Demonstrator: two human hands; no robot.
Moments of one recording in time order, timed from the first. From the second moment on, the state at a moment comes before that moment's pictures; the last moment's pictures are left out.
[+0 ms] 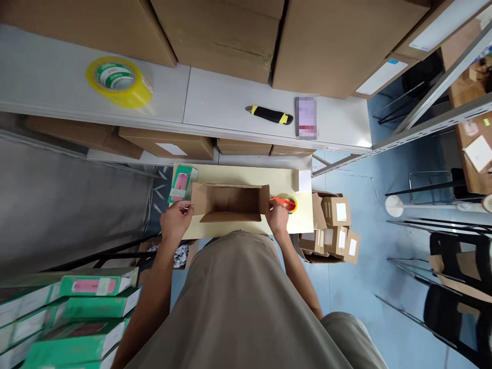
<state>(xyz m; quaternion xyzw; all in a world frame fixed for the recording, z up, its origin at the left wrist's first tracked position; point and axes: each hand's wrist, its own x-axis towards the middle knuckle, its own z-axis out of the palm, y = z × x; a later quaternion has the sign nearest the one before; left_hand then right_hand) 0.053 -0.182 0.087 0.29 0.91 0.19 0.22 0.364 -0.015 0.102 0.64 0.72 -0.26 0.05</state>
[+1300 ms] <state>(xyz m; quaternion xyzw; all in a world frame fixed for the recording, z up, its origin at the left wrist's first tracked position) 0.048 -0.222 0.099 0.34 0.86 0.28 0.27 0.345 -0.069 0.134 0.63 0.73 -0.26 -0.08</state>
